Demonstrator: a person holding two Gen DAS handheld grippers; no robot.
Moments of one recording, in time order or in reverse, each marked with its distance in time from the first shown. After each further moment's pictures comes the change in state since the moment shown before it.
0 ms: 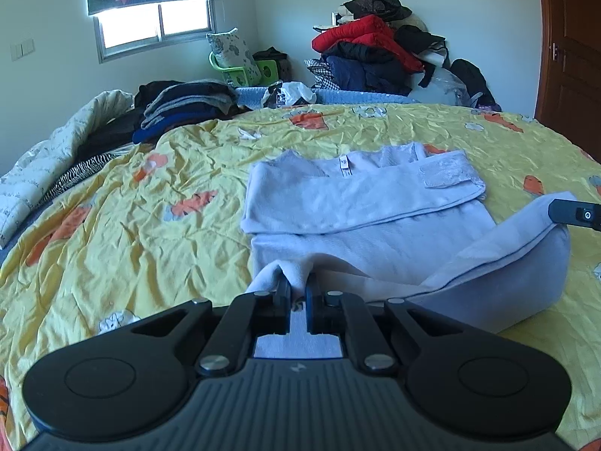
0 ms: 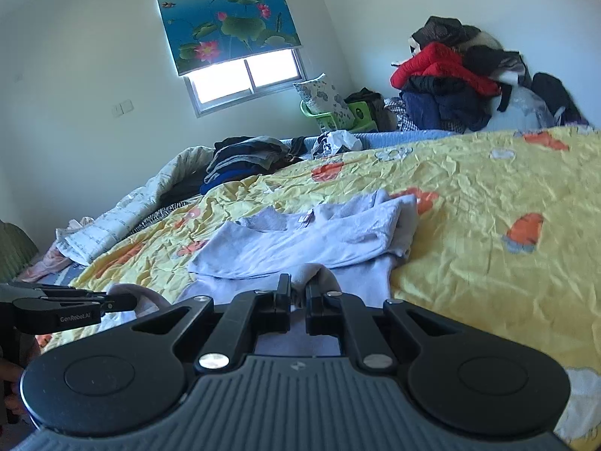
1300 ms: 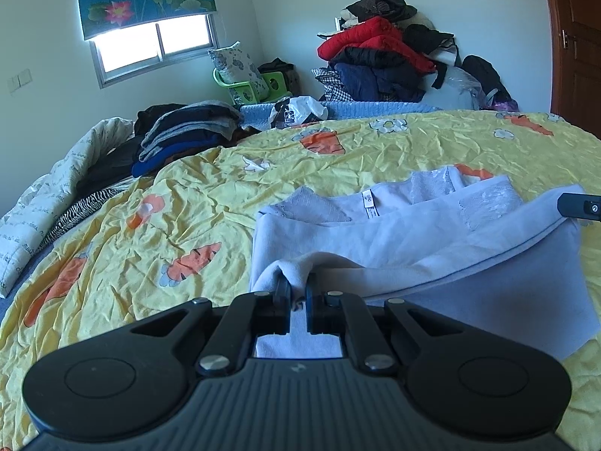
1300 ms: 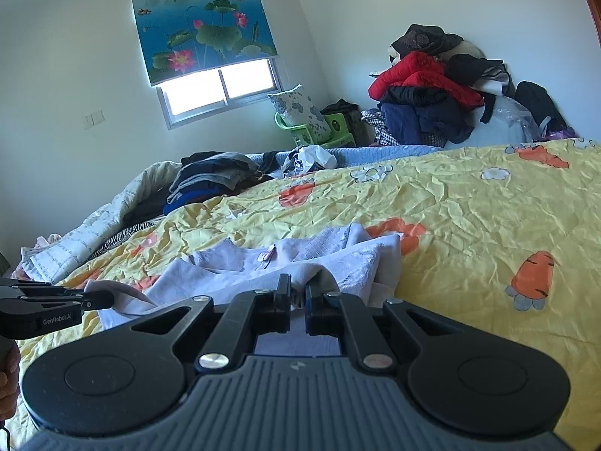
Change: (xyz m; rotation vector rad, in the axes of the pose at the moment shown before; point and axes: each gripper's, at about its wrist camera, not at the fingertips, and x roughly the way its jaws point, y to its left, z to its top) left arm 0.073 -0.003 0.056 0.063 -0.026 0.064; right arm 0.078 -0.031 0.036 0.011 -0.040 -0.074
